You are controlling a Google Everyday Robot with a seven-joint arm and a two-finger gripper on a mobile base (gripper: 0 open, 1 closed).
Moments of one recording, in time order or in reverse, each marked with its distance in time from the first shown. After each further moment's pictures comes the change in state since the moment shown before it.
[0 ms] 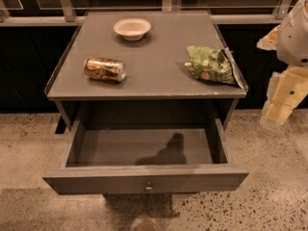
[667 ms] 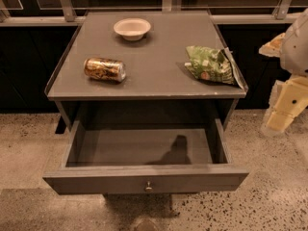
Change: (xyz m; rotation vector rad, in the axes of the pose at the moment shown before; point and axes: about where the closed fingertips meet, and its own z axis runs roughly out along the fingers) arm 0.005 0.006 0.008 0.006 -0.036 0.007
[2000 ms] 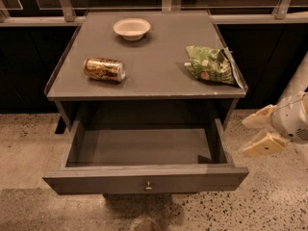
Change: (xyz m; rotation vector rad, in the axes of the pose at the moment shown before) arm 0.058 0.032 0.128 -0.092 -0.286 0.194
